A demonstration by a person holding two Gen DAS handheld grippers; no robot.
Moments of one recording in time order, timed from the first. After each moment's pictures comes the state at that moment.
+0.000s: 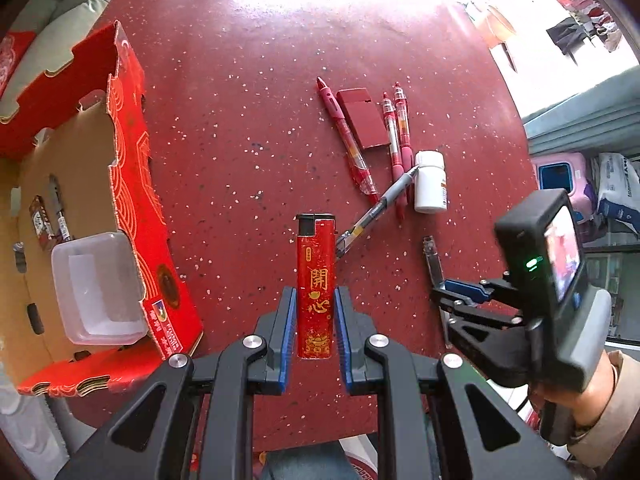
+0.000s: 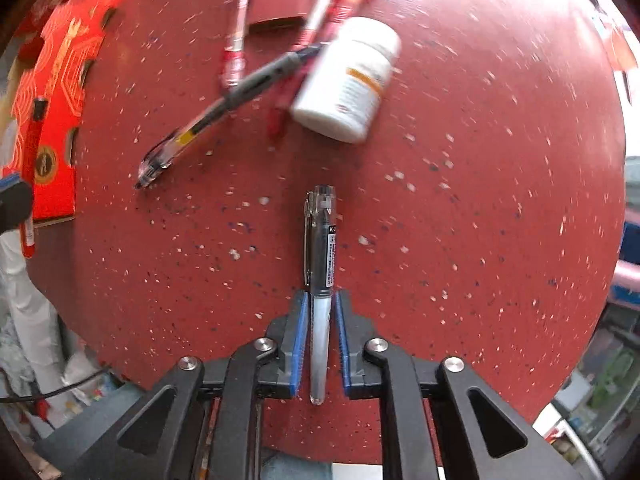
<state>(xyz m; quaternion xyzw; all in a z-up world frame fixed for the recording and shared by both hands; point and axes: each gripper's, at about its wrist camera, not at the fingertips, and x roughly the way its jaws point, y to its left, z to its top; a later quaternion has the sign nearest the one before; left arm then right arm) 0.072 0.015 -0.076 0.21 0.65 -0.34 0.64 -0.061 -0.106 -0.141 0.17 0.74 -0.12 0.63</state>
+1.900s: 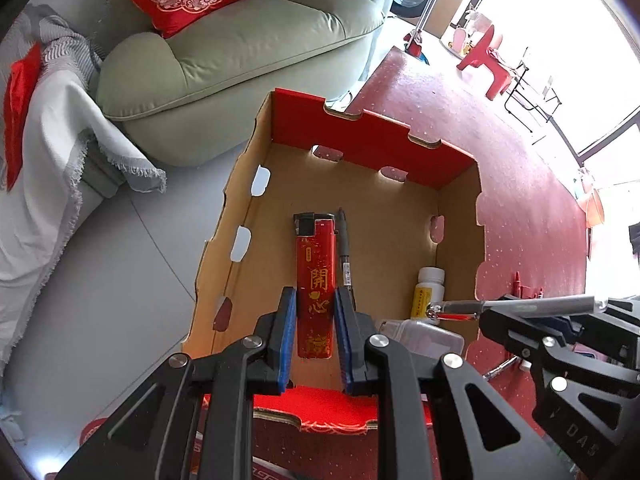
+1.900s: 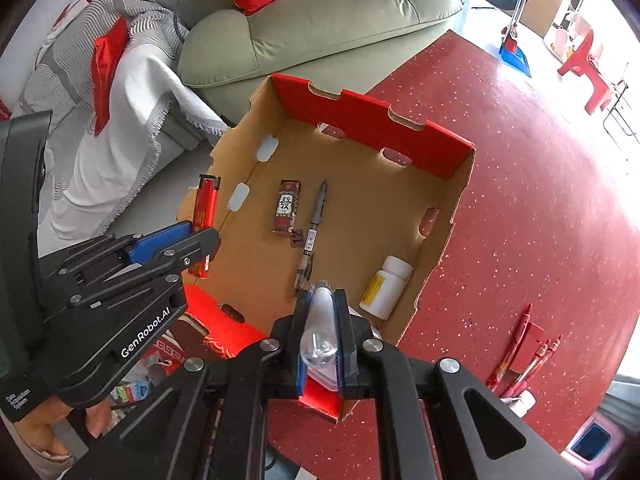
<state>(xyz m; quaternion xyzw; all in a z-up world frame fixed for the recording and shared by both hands) 0.223 0.229 -0.011 0.03 0.60 -0.13 0.79 0.177 0.098 0.021 0.05 0.64 0.07 0.76</state>
